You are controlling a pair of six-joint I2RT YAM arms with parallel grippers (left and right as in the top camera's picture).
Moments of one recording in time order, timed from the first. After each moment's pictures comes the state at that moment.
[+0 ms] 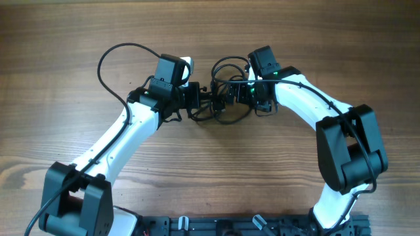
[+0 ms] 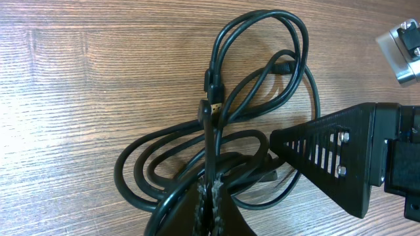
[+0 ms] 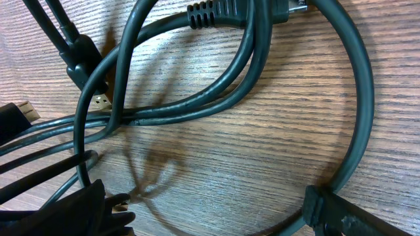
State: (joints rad) left arm -0.38 1.59 1.05 -0.43 0.17 -0.39; right arm 0.36 1.95 1.25 -0.56 -0.30 0.50
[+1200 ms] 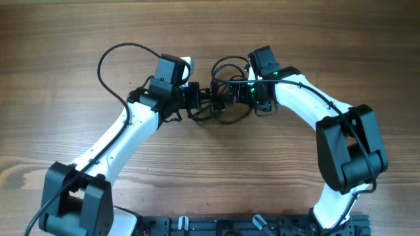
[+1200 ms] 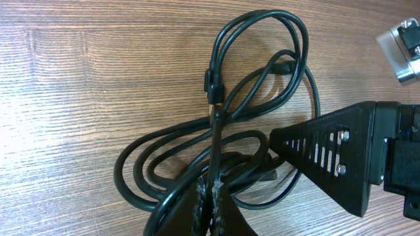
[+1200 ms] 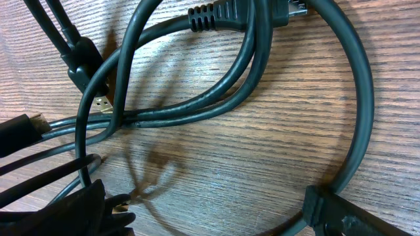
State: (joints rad) left arm -0.38 1.59 1.05 -0.43 0.17 -0.39; right arm 0.36 1.95 1.25 -0.55 -0.29 0.50
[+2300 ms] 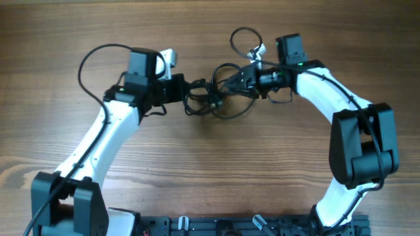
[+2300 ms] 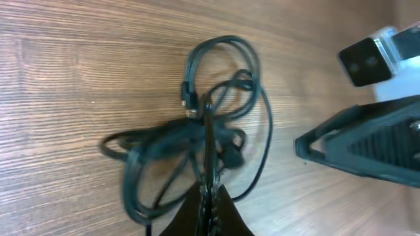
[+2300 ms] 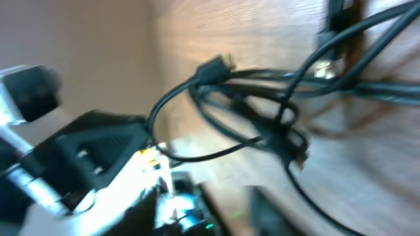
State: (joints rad) left arm -0.21 1.55 1.05 -0.42 0.48 -0.40; right arm 0.20 1.95 1.27 -0.41 -1.12 0.57
